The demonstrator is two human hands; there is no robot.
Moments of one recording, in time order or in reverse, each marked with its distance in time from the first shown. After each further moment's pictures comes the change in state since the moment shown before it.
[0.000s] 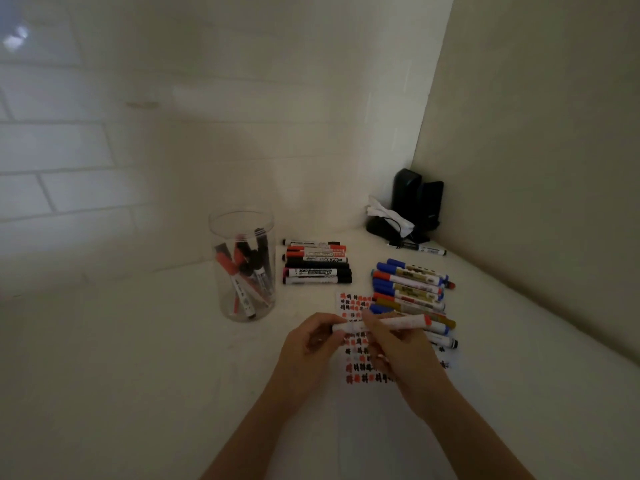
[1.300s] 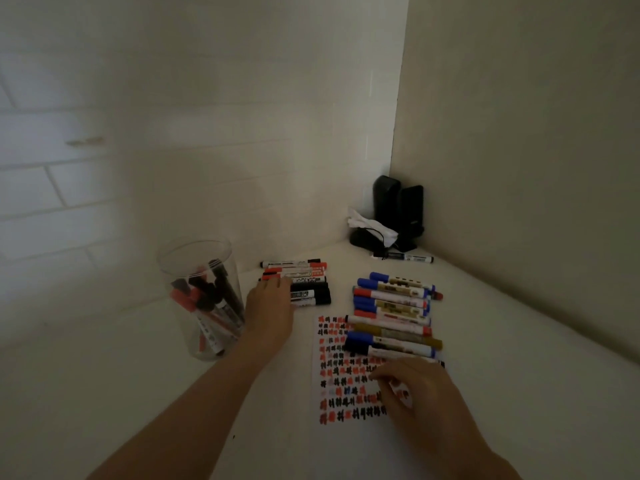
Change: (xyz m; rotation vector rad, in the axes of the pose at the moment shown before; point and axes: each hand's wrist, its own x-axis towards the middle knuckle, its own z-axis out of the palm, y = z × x) left_hand 0.134 -0.025 -0.011 1.234 0.109 0.052; right_hand 0.015 0.034 -0.075 -1.015 0.012 -0.652
